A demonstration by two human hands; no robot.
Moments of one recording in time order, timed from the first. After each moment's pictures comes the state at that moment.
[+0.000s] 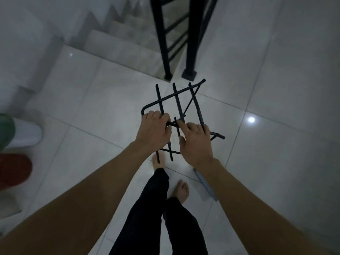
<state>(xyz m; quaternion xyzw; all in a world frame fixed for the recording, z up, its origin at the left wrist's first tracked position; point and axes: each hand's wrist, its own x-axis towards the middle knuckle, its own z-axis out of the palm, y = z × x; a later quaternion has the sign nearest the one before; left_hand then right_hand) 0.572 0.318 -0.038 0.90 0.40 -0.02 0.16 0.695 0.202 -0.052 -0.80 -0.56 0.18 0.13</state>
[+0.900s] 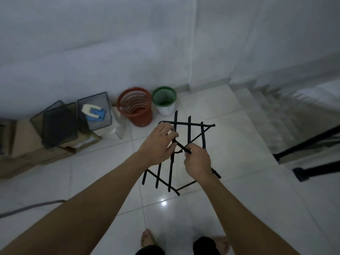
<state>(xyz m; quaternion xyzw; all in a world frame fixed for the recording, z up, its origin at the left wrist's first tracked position) 0.017 0.203 0.193 0.77 0.62 0.12 0.06 0.193 0.222 0.178 -0.58 -0.72 0.37 0.10</state>
